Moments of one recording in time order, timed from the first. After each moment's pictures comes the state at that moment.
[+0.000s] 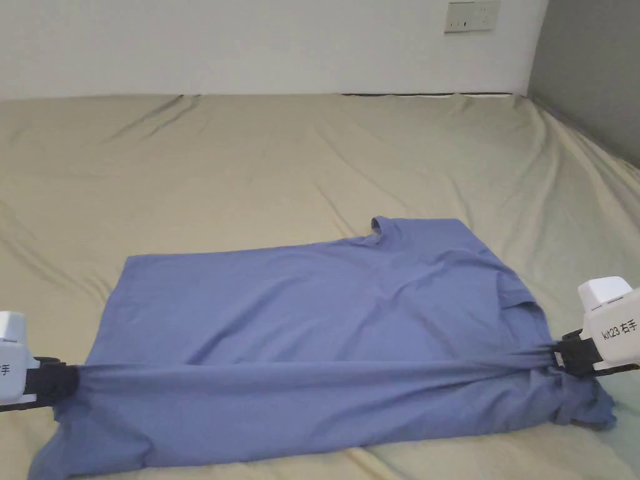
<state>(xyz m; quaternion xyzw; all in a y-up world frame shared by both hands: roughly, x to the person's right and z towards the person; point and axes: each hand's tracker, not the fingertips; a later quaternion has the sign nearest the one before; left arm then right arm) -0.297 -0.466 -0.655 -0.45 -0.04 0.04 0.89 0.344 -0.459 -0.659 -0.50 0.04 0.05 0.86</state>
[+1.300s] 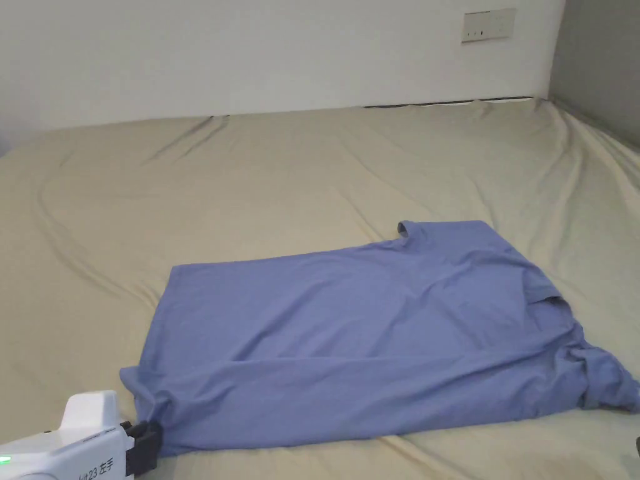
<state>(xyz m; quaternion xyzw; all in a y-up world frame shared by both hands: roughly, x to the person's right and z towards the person) -0.252 -0.506 -0.556 -0.38 -0.06 0.00 0.92 0.327 -0.467 -0.466 -0.37 0.07 0.02 0.93</state>
